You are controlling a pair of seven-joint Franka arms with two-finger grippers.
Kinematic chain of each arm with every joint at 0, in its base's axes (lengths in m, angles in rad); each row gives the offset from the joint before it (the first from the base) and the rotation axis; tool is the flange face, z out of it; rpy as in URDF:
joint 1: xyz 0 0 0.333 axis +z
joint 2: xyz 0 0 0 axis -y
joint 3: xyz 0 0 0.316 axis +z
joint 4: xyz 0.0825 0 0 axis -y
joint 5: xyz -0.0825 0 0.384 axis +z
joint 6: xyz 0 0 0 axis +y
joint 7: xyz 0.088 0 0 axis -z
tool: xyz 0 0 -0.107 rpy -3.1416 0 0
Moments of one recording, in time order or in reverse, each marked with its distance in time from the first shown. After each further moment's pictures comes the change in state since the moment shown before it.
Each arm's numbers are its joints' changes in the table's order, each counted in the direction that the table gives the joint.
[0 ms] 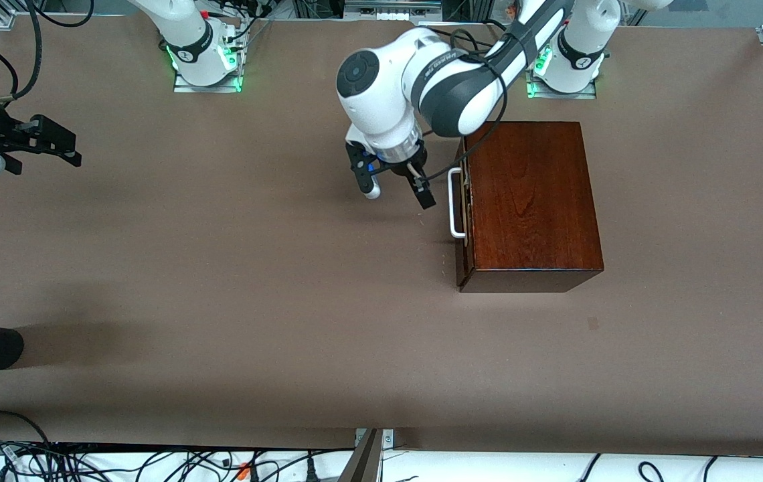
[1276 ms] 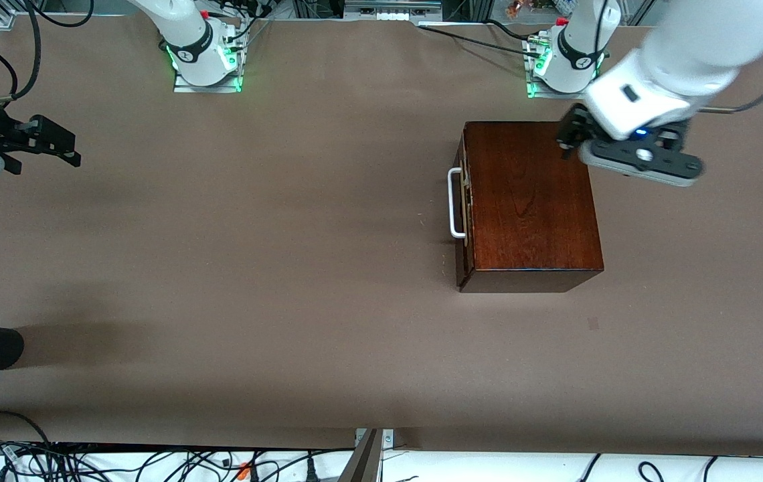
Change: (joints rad) left arm 0.476 0.372 0.118 0.044 -0.311 0.234 -0.276; right arm -0.001 -0.001 -0.001 0.000 0.000 0.001 0.000
